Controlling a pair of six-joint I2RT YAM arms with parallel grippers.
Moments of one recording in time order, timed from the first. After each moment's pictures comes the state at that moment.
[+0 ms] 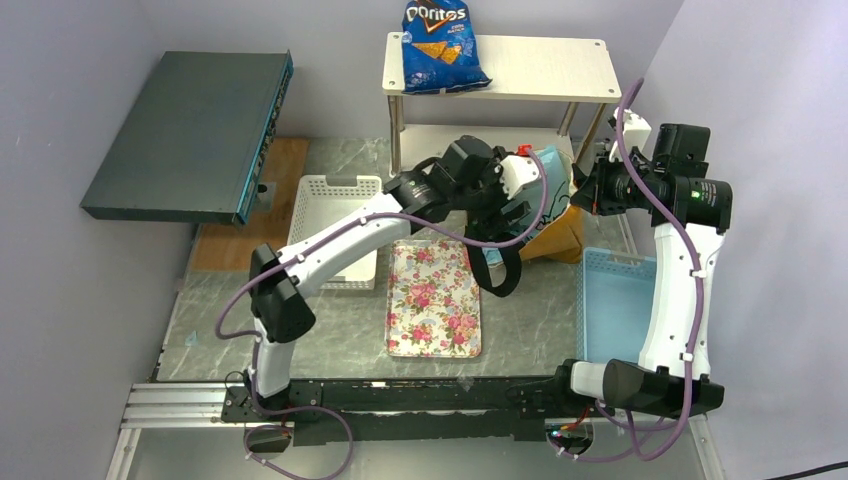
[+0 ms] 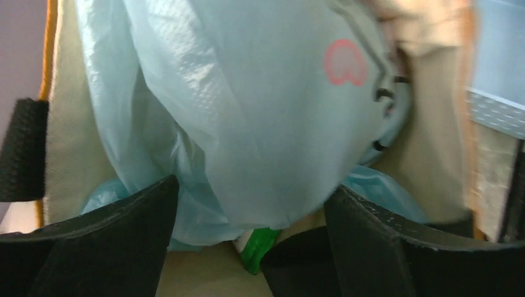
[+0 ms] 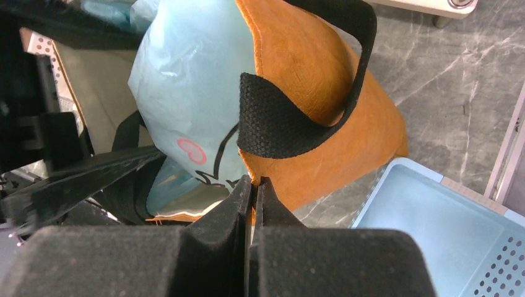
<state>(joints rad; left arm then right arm) -0.95 1.93 2.02 -0.51 0.19 0.30 -0.20 1.27 1.72 -1.22 -0.54 -0.14</state>
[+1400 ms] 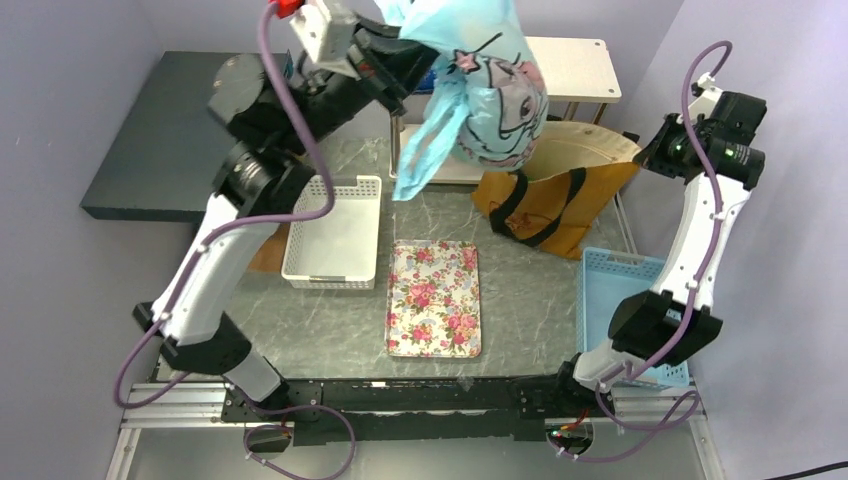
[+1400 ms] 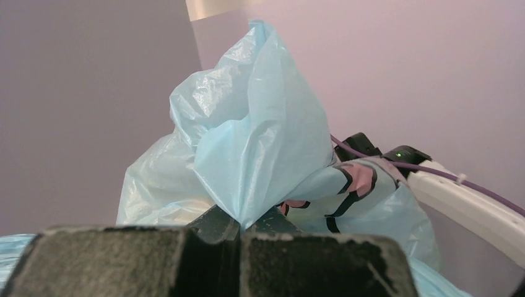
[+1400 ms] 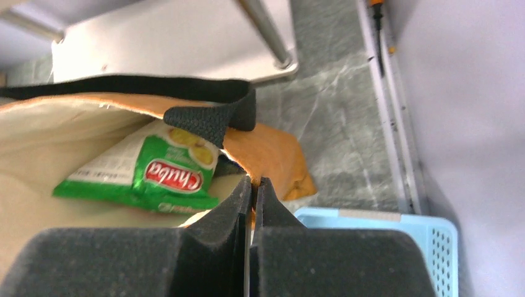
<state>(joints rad) -0.79 1.63 2.32 -0.09 0.31 -0.02 -0.46 1.52 1.88 -1.02 -0.42 0.02</state>
